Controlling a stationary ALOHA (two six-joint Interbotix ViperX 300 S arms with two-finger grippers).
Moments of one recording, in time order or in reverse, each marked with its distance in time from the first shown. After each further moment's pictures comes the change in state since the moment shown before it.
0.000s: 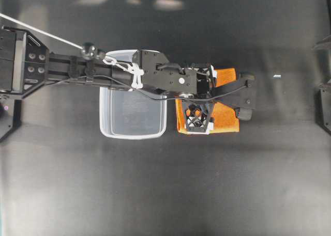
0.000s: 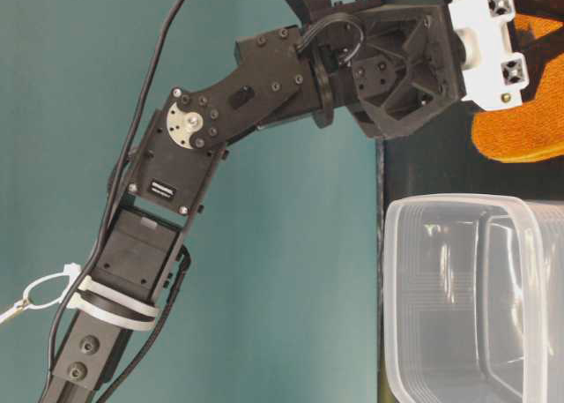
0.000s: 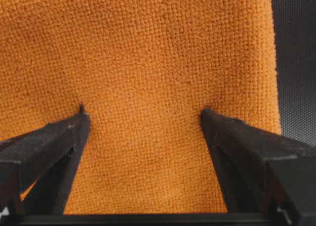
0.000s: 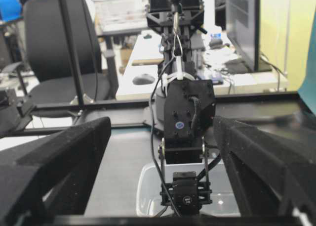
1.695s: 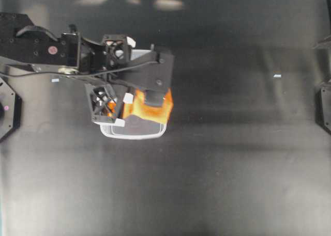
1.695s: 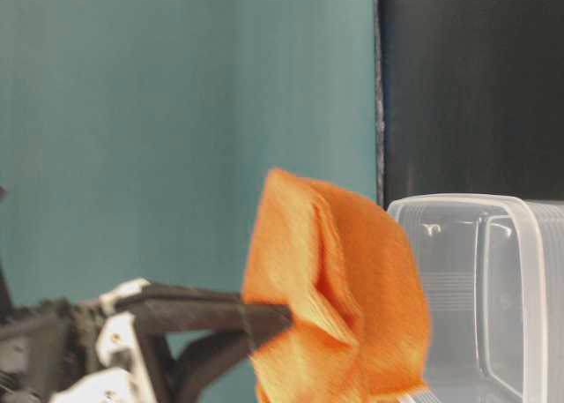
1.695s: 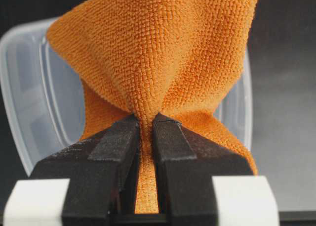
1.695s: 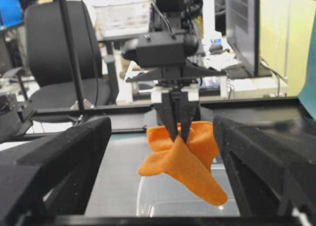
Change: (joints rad) left arm -0.002 -0.707 0.505 0.000 0.184 0.003; right arm 0.000 0.002 0.000 0.000 -0.017 0.002
